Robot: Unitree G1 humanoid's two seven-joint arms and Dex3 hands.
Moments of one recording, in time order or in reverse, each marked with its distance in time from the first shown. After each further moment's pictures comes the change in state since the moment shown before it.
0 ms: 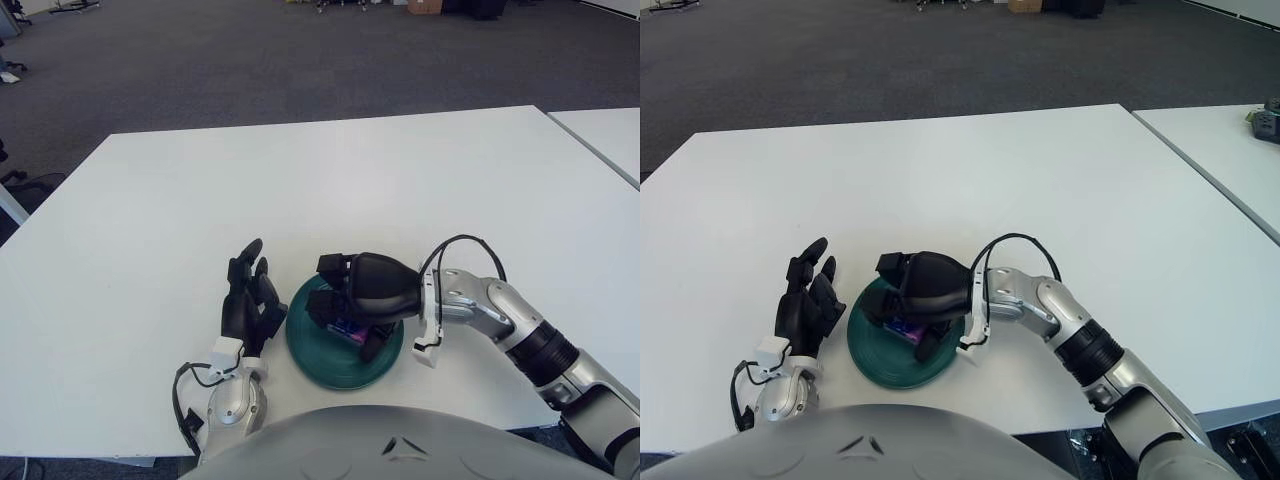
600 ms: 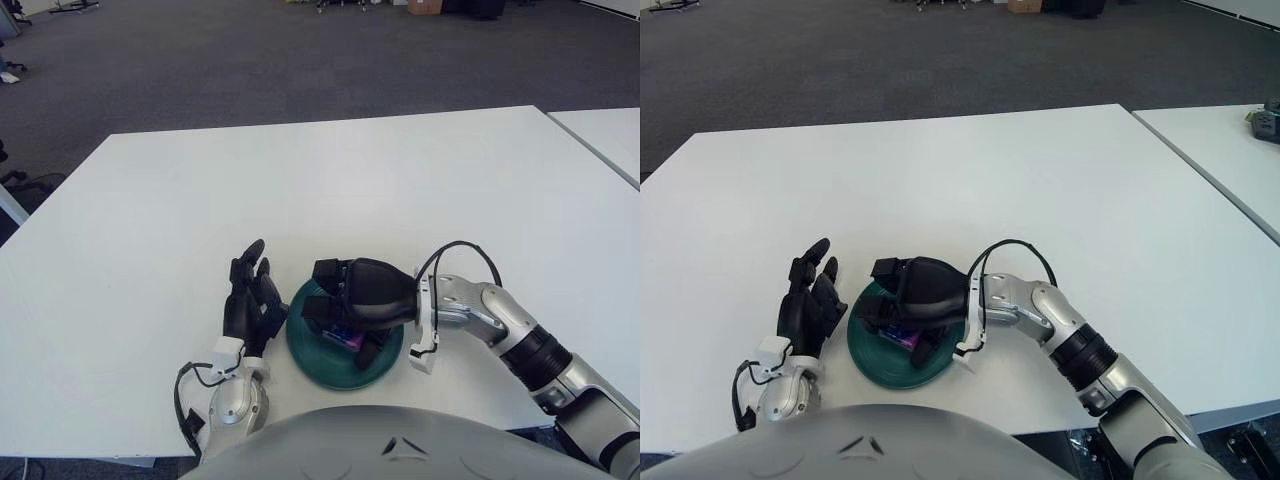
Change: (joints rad) left arm 0.001 0.000 -0.012 -0.010 -0.023 0.031 0.000; right arm 0.020 0.027 -0.001 0.021 -0.034 -0.020 -0.045
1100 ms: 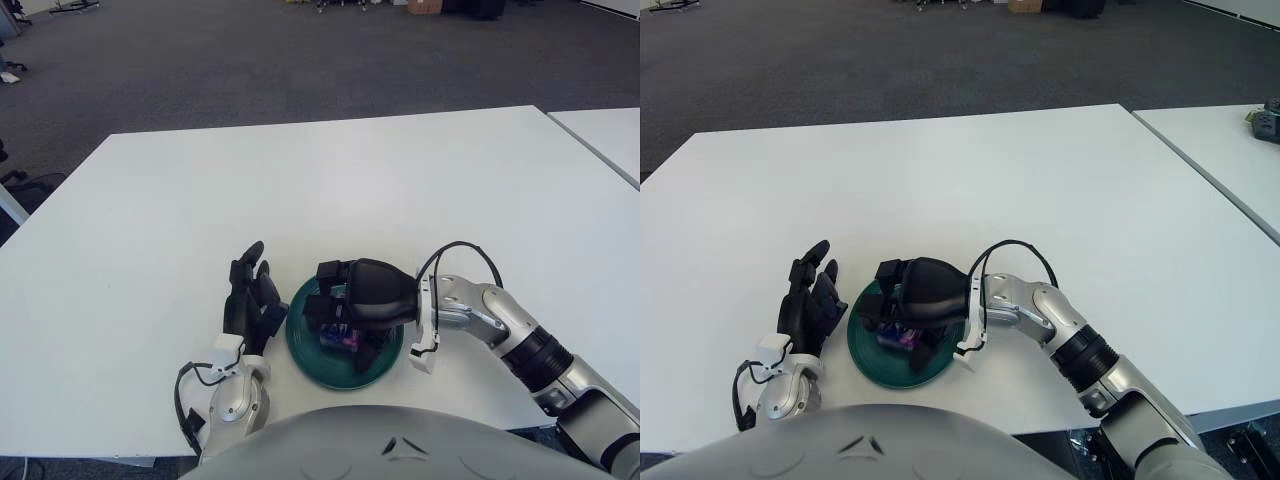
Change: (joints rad) left arm 0.001 0.000 -0.001 -0.021 -0.011 0.050 0.020; right arm 0.008 -0.007 -0.007 0.000 0.028 0.014 0.035
